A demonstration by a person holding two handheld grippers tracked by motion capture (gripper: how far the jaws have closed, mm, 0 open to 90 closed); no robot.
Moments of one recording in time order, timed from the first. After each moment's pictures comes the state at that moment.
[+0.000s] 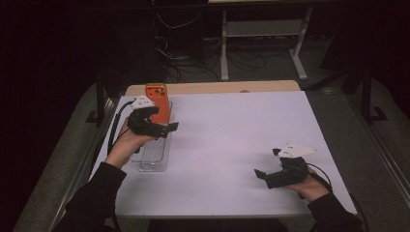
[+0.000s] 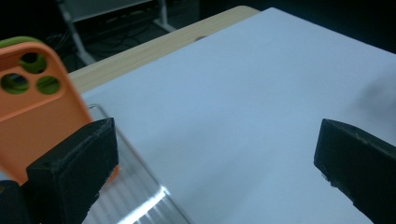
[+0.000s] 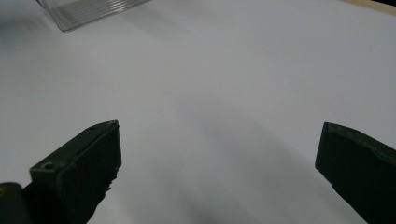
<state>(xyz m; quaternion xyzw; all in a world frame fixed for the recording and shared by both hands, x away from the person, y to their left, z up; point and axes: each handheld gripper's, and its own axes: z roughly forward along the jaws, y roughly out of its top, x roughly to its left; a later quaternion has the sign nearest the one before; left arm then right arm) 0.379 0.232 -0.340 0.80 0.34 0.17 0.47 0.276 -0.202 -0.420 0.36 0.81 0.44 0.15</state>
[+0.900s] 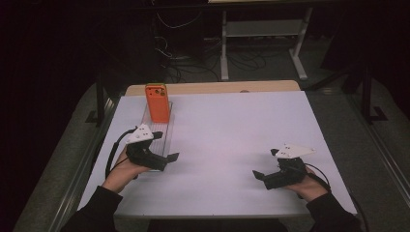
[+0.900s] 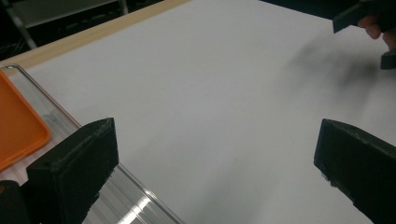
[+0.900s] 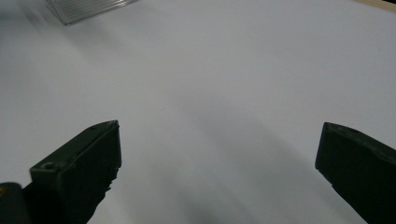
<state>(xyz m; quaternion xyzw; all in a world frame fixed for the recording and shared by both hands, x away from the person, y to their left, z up) 0.318 0.237 -0.378 0.82 0.28 0.14 0.48 0.276 -0.197 -0.420 0.35 0.81 0.44 0.15</state>
